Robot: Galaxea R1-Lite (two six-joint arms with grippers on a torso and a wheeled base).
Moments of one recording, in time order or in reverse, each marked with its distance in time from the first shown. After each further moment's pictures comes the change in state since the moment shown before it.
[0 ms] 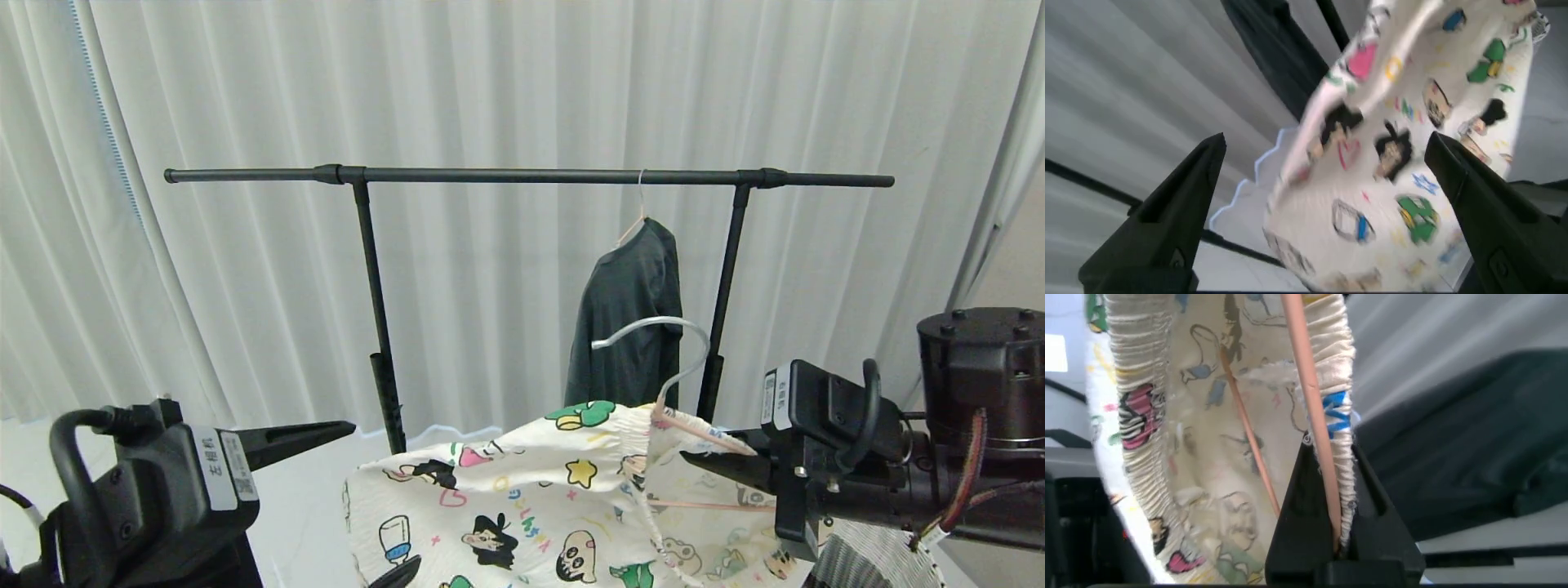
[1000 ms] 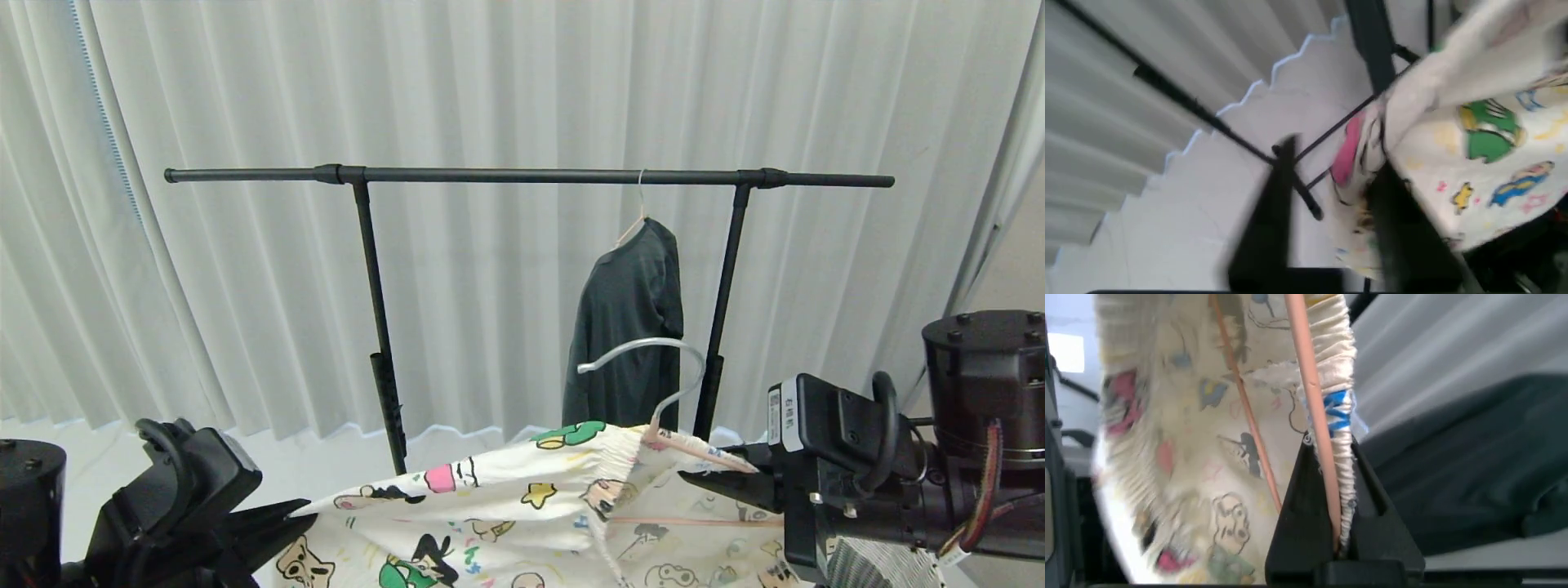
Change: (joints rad) left arm 0.361 0.060 0.131 0.000 -0.037 -0.028; right arm 0.033 -0.025 -0.010 0.063 0.023 -0.005
